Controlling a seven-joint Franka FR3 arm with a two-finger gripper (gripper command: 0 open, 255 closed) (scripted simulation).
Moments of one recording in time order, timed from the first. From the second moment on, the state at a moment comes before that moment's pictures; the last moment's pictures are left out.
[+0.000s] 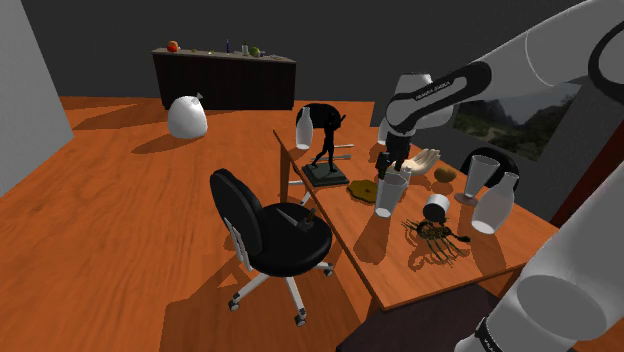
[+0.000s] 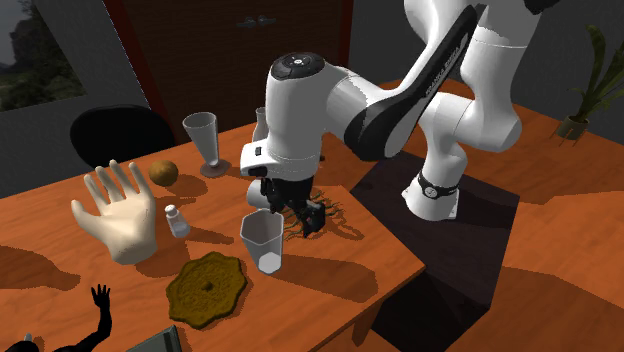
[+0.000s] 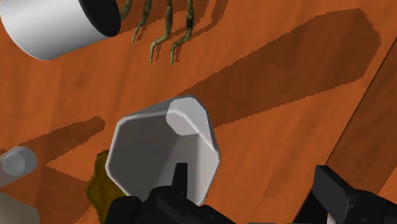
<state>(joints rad) -0.08 -0.08 -0.27 -2.27 -0.12 2.25 -0.27</state>
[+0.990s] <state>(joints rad) -0.10 0.16 -0.29 -2.23 -0.08 2.40 -0.32</state>
